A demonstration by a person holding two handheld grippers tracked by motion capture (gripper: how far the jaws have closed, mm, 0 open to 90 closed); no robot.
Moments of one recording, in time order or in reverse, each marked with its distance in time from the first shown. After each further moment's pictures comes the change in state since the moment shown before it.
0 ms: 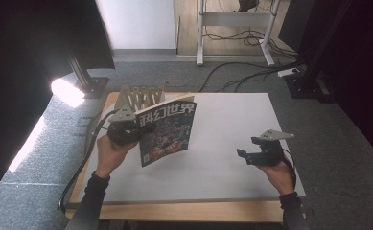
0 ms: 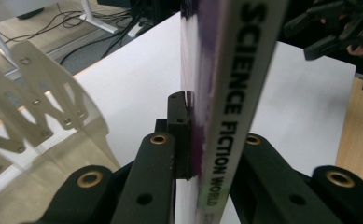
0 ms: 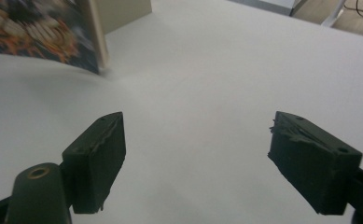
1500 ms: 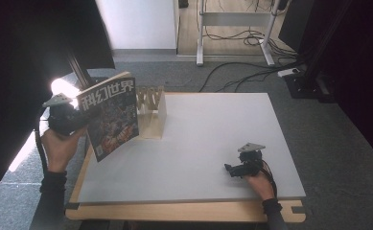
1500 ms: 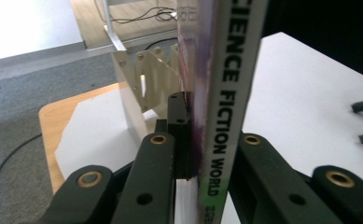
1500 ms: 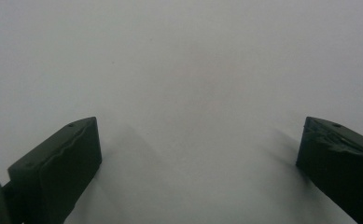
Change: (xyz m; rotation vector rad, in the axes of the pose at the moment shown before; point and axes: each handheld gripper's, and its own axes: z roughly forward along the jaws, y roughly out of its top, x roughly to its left) left arm 0.079 -0.025 -0.100 -0.028 0.305 -0.247; right arm 0.015 -0.055 0.076 0.187 -0.074 0.006
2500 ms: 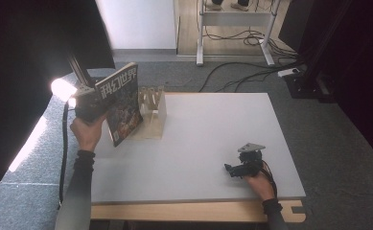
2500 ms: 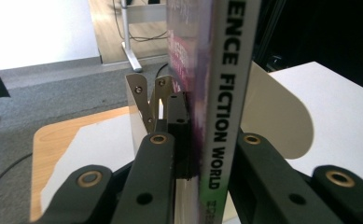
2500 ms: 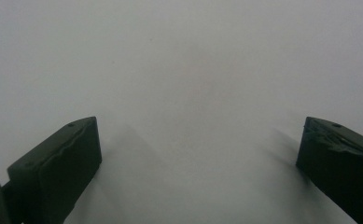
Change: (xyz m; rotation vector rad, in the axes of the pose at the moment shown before) left arm 0.018 -0.005 0.089 -0.098 0.044 -0.056; right arm 0.000 0.000 0.000 -0.001 -0.001 -0.003
